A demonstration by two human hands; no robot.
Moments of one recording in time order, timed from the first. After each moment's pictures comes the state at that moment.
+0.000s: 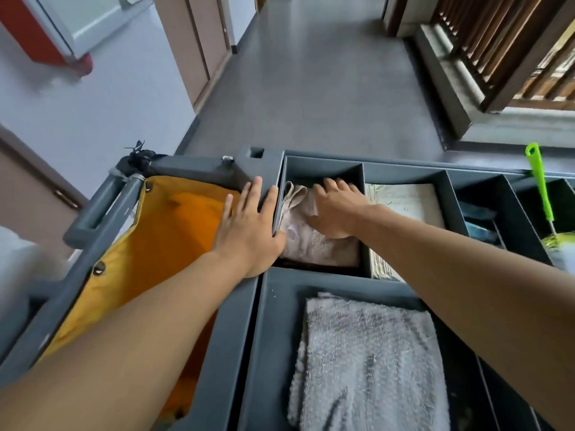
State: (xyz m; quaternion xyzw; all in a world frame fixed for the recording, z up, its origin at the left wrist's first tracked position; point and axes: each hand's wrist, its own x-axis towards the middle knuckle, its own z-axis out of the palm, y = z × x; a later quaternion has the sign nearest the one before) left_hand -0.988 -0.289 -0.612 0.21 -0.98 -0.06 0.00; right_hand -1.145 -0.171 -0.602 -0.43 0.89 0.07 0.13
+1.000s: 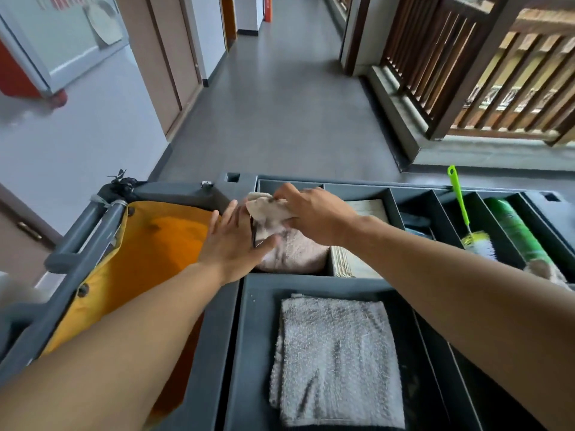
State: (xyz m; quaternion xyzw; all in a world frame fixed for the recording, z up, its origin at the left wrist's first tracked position) left_hand -0.981 -0.281 -0.597 0.18 -0.97 -0.15 0.05; right_hand -1.114 -0.133 -0.532 -0.54 0.84 -0.11 0.02
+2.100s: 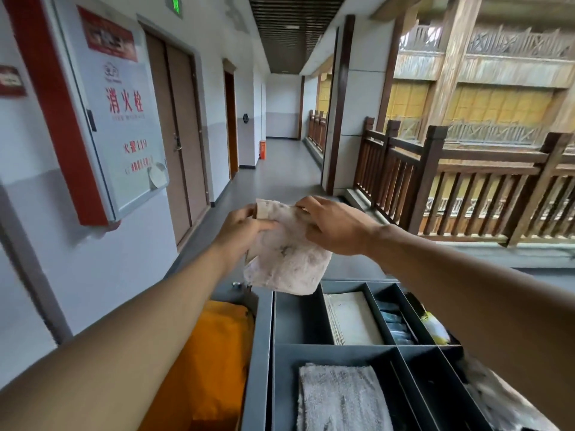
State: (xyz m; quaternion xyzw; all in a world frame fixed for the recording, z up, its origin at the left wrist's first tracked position) left_hand -0.902 -0.277 -0.321 0.10 -0.71 -0.66 0.21; right_hand -1.004 -0.085 -0.278 -0.54 0.82 -0.12 -0.15
